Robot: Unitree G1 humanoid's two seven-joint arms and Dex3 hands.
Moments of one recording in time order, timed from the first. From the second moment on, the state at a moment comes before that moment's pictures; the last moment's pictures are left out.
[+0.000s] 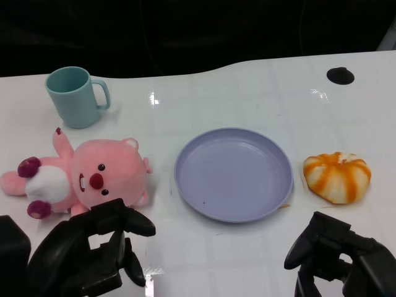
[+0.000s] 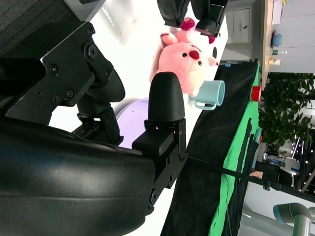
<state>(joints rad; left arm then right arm) 0.24 0.23 0.06 -0.40 -0.38 0.37 -0.37 0.49 -0.11 0.16 -0.65 0.01 0.11 0.14</state>
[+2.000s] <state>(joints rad) -0.10 0.67 -0.06 -0.25 0.80 0.12 -0.39 0.49 -0.10 0.17 -0.65 0.01 0.11 0.14</state>
